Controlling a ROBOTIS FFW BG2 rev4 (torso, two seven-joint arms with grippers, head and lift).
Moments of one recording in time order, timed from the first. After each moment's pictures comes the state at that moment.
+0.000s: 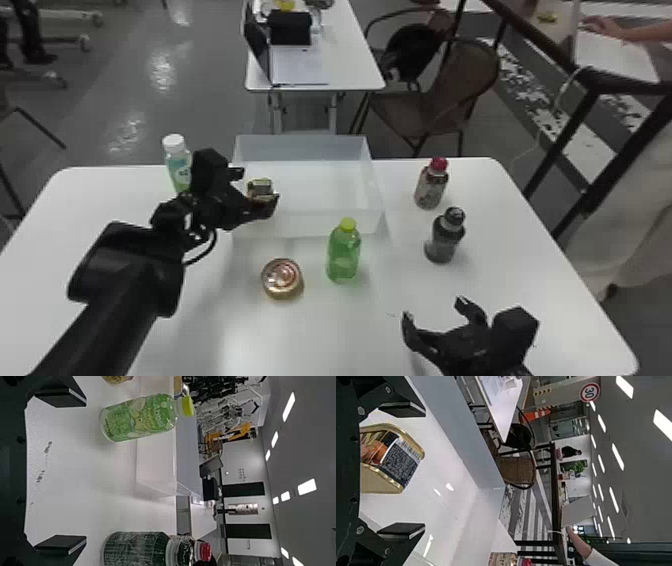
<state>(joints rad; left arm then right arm) -0.56 0.02 0.02 -0.62 -0.28 -0.31 -0.59 0.38 -0.03 -0.07 -1.61 -0.06 -0.08 0.39</state>
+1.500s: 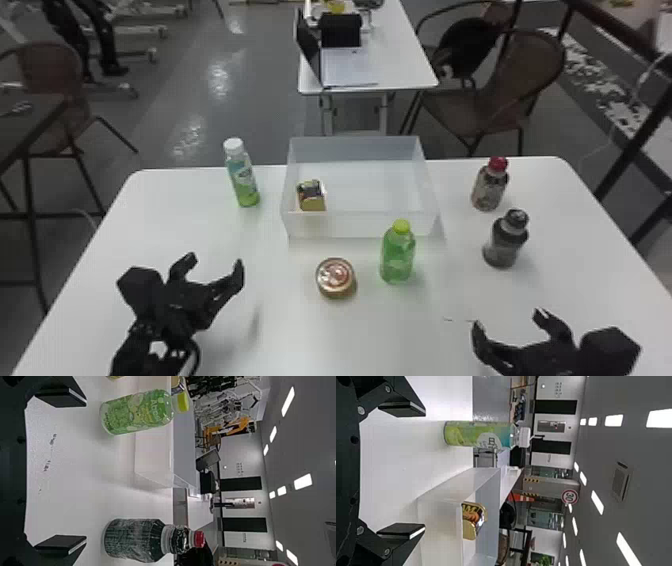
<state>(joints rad) 0.16 0.00 0.24 -1.40 0.06 -0.20 -0.43 0.44 -0.04 -0.08 -1.68 -0.07 -0.08 0.36</state>
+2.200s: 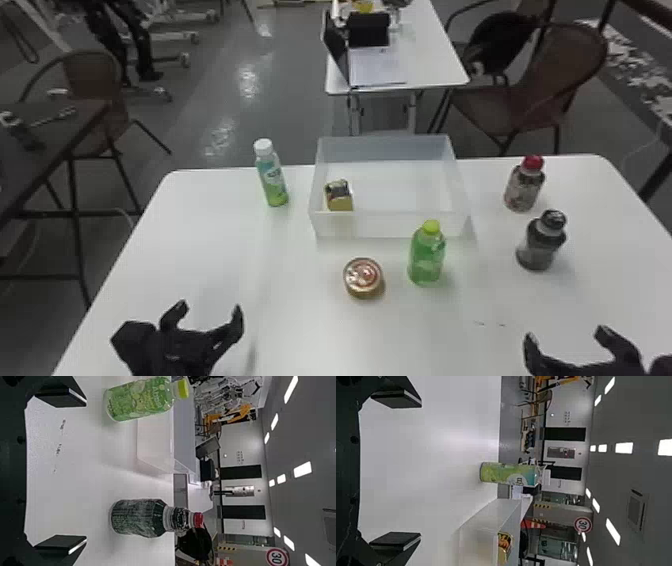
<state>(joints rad) 0.36 0.00 0.30 -1.49 0.10 -0.25 -0.38 0.50 -0.05 -0.10 -1.74 -0.09 -0.08 0.32</state>
